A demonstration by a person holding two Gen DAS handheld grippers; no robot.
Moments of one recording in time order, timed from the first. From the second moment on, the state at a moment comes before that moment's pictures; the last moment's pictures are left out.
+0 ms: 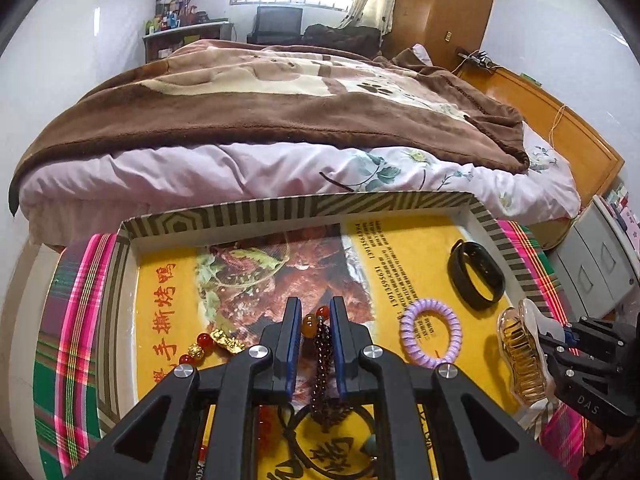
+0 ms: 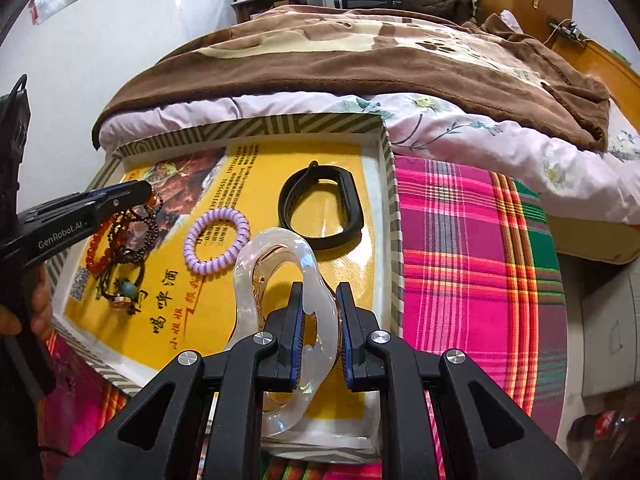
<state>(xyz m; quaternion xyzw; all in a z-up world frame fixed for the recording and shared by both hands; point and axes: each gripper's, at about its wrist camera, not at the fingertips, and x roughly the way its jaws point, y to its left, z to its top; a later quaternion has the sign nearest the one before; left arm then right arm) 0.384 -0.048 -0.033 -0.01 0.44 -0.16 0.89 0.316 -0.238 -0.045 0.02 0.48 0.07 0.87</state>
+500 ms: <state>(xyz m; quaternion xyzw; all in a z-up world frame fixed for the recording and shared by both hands) 0.373 -0.048 -0.027 0.00 0.43 -0.15 0.89 0.318 -0.239 -0.043 0.03 0.48 0.05 0.88</state>
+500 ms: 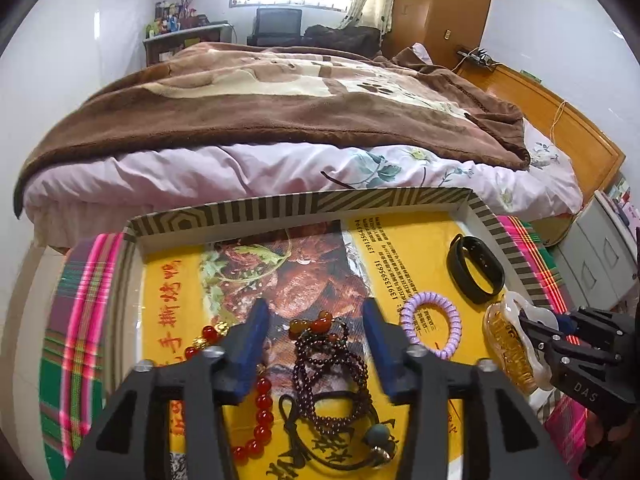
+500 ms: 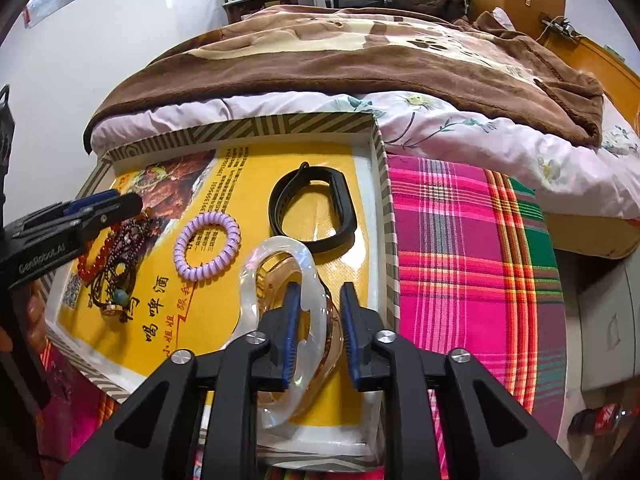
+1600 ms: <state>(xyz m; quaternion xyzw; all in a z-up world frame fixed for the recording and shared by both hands) 0.203 -0.016 0.043 0.00 0.36 -0.15 0.92 0.215 -0.235 0.020 0.08 0.40 0.07 0.91</state>
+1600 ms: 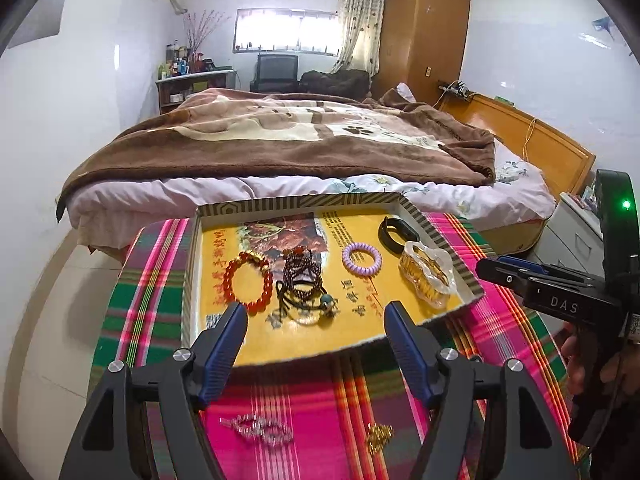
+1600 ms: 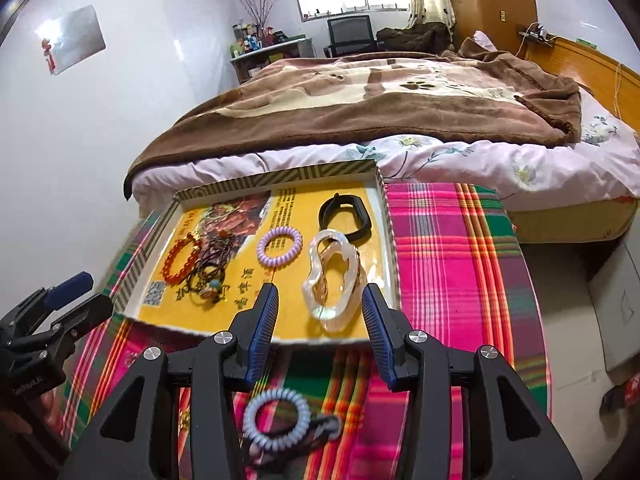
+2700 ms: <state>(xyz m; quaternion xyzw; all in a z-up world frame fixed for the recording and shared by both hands) 0.123 0.079 -0.010 -0.07 0.39 -0.09 0.91 0.195 -0.190 -0.052 -0.06 0.50 0.10 0.86</state>
